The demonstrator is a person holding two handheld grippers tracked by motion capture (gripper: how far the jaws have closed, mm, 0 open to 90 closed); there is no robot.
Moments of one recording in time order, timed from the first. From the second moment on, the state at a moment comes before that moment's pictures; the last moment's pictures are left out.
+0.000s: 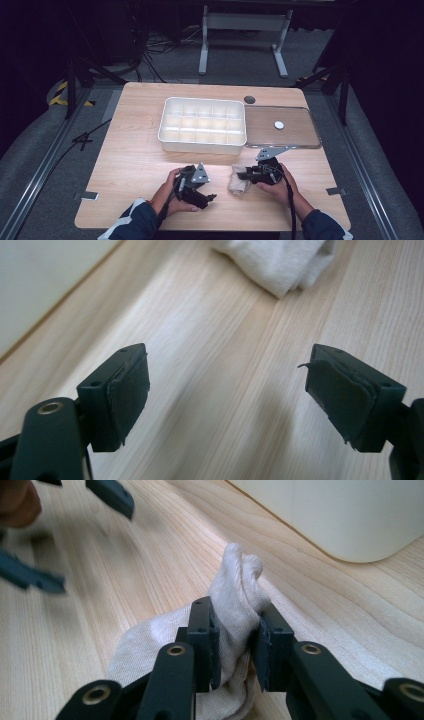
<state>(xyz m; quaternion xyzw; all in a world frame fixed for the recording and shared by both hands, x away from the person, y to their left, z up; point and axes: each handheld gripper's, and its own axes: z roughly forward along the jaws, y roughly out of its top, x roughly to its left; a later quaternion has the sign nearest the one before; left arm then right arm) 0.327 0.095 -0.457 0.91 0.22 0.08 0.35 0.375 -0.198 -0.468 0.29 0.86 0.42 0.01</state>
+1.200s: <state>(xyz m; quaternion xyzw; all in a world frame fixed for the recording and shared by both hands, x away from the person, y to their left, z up) 0.322 0.187 -0.483 0.88 0.29 0.11 0.35 0.363 -0.222 -0.436 0.28 0.83 0.47 0.11</state>
